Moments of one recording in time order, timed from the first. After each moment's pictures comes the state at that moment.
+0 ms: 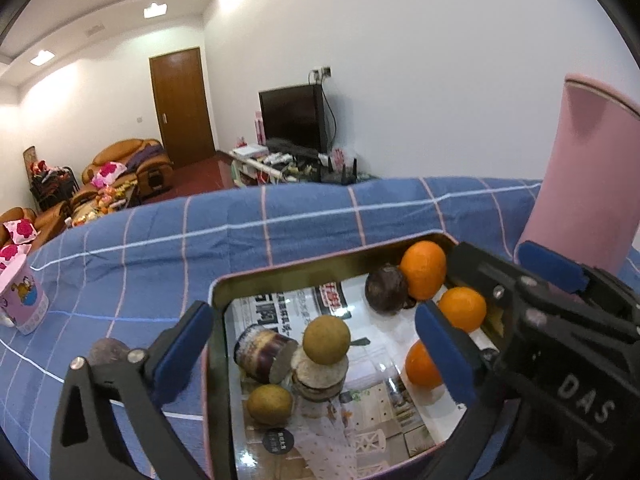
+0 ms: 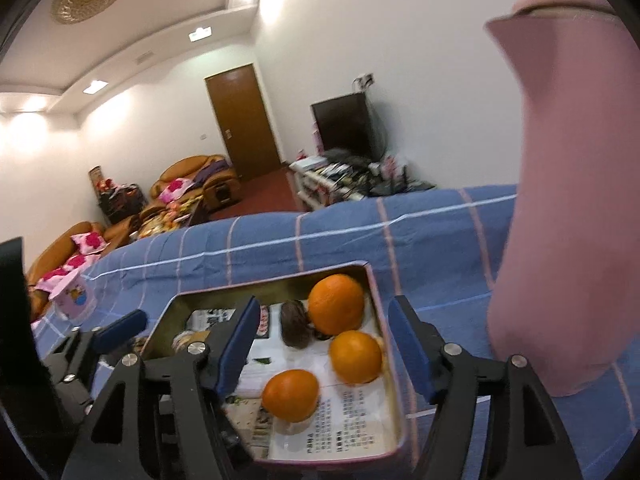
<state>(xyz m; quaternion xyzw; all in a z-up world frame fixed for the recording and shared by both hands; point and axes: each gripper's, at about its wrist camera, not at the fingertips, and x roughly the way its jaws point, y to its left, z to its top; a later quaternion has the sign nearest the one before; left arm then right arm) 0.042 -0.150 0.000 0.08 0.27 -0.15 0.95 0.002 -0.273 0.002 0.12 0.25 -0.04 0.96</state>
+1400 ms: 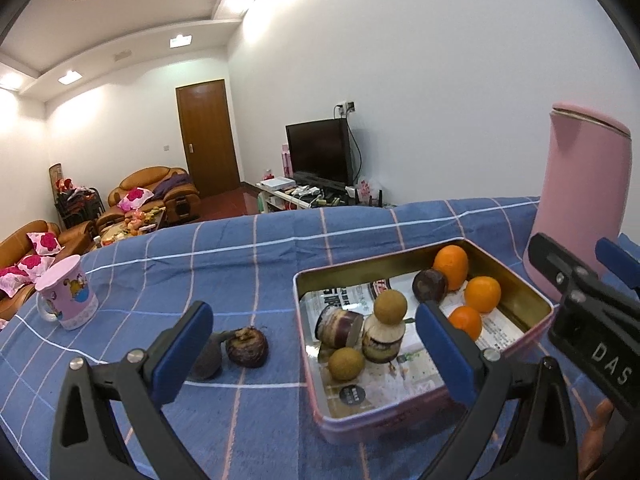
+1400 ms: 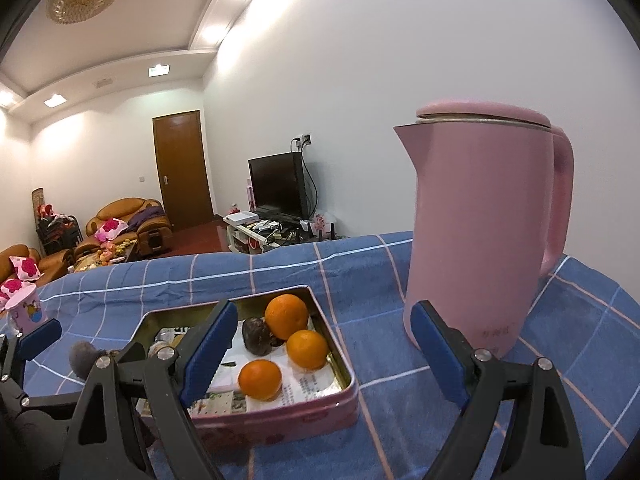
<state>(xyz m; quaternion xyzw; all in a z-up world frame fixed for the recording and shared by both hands) -0.008 -0.092 0.010 0.08 0.21 -0.11 0.97 -0.083 -0.237 0.021 0.07 0.16 -0.18 0.97</state>
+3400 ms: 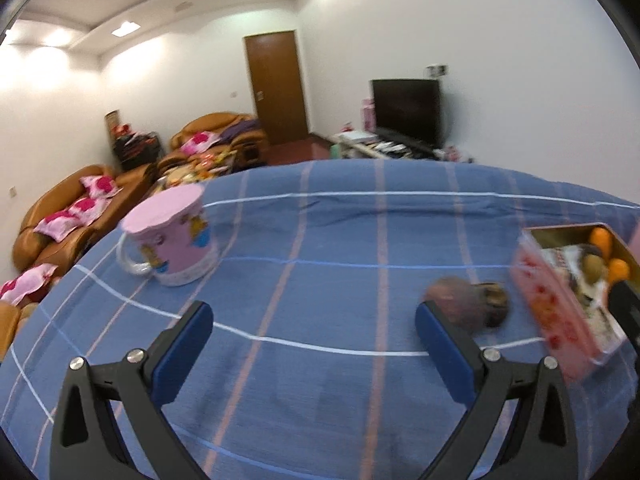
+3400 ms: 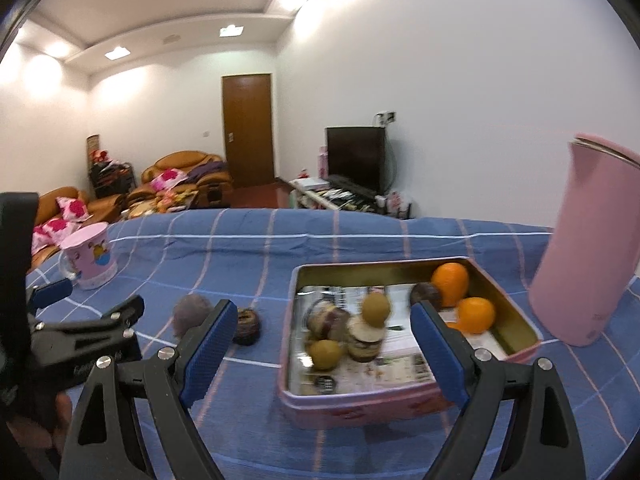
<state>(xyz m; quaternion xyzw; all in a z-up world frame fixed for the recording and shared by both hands) 0.055 0.082 -0.007 0.05 0.30 0.02 0.95 -0.035 -0.103 0.012 0.02 0.22 -0.05 0.97</state>
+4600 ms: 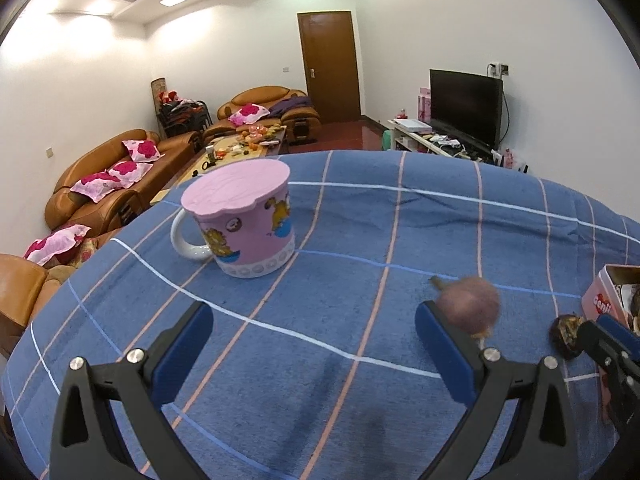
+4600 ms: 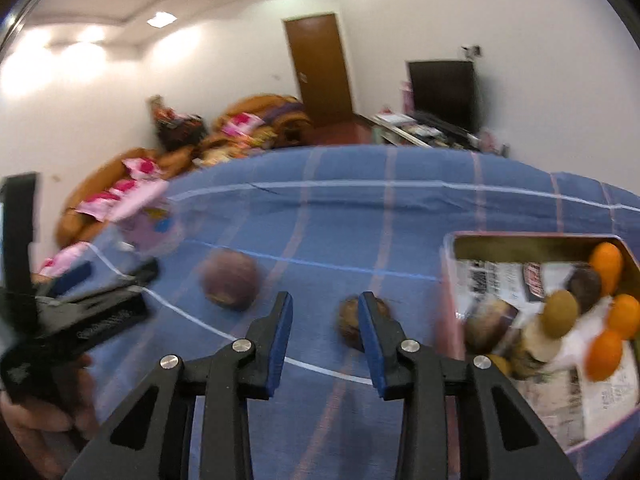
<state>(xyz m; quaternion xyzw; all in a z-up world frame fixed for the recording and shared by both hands) 0.078 0.136 -0.010 0.02 0.32 0.10 0.94 0.044 -0.067 -0.016 0.07 0.34 0.09 0.93</state>
